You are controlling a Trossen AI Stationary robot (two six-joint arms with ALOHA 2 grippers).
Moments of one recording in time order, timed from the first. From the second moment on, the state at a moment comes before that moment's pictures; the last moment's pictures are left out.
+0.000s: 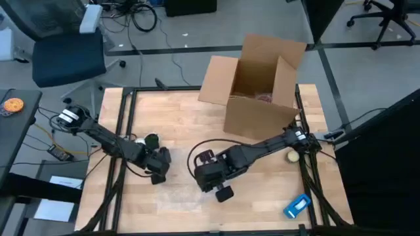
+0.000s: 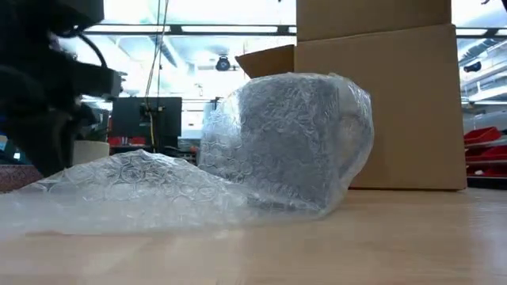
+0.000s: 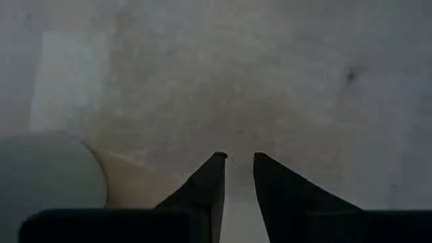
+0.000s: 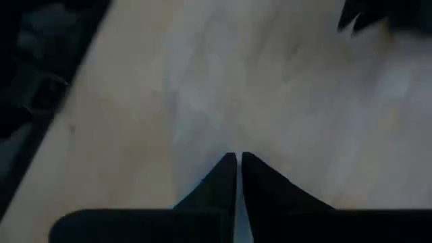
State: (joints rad) left arm -0.44 1.32 0.63 -0.66 -0.22 -0.69; right arm 0.38 2.17 2.31 -1.20 0.12 -0.11
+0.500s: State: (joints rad) left arm -0.28 1.32 0.59 -0.52 -0.28 -0.46; right arm 0.38 2.17 2.33 -0.96 0.07 -0.07
